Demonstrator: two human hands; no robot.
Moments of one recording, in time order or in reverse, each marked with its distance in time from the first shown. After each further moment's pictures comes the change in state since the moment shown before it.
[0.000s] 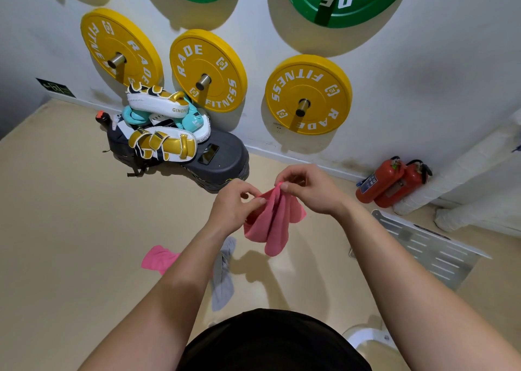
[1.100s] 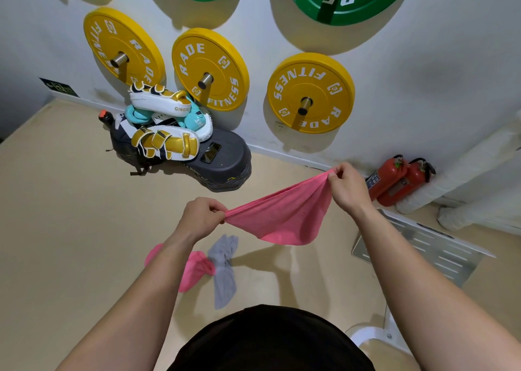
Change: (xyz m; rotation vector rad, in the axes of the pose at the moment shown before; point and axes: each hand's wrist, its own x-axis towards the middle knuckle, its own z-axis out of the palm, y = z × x) left_hand -0.012 -0.060 -0.040 0.176 -0.068 -0.322; right_hand -0.009 0.062 -0.022 -0.223 0.499 0.448
